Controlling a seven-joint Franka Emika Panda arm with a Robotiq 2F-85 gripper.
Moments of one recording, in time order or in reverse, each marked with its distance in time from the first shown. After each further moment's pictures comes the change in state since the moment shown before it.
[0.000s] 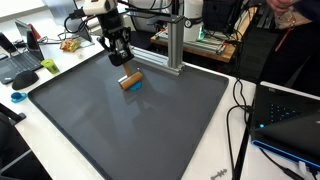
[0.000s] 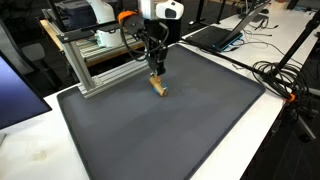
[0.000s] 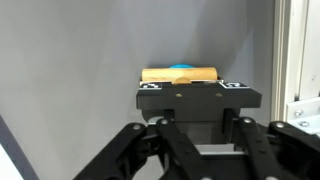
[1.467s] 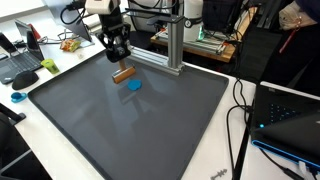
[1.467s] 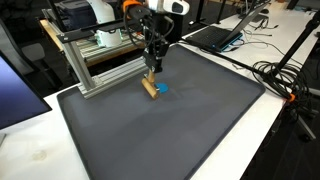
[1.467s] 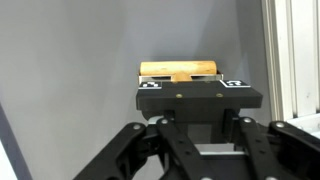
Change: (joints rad) arm 0.070 -0.022 -0.026 0.018 -0.229 -0.043 0.207
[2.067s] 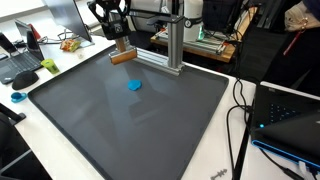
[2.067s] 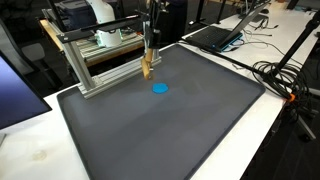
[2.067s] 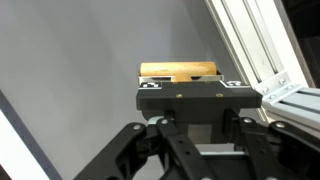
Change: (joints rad) arm 0.034 -0.089 0.009 0.138 -0.007 -0.323 0.292
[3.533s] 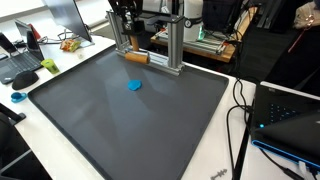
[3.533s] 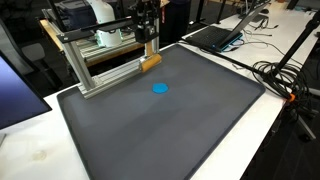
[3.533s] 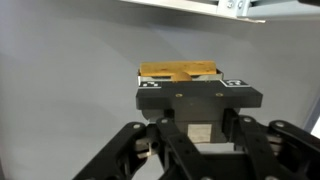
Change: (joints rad) arm -0.024 -0.238 -0.047 -0.336 0.240 0.222 0.750
